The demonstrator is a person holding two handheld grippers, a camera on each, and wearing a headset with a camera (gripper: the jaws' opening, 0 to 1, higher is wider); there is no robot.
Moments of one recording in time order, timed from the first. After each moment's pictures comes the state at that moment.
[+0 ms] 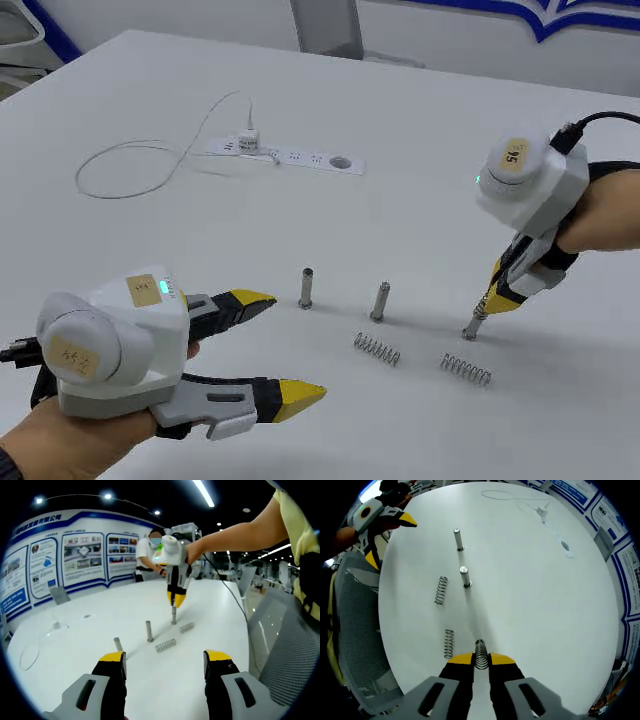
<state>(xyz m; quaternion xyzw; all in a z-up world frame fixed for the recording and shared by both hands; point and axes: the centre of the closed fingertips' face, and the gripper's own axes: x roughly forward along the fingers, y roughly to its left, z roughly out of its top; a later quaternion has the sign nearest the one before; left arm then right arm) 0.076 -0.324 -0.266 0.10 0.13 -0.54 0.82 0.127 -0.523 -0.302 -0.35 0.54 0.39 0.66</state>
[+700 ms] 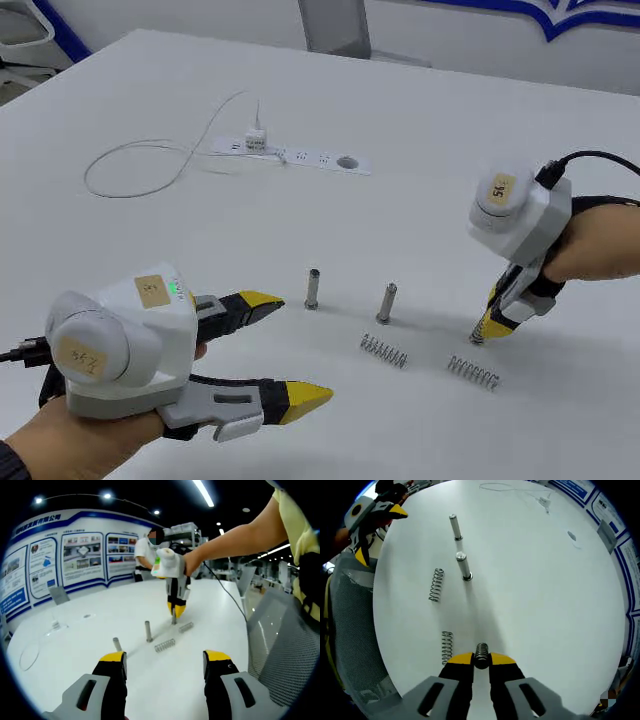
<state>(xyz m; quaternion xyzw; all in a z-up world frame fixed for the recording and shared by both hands) 0.074 -0.325 -0.265 0.10 0.13 -0.54 0.82 0.122 -0.524 -0.334 -0.33 0.56 0.39 0.65</state>
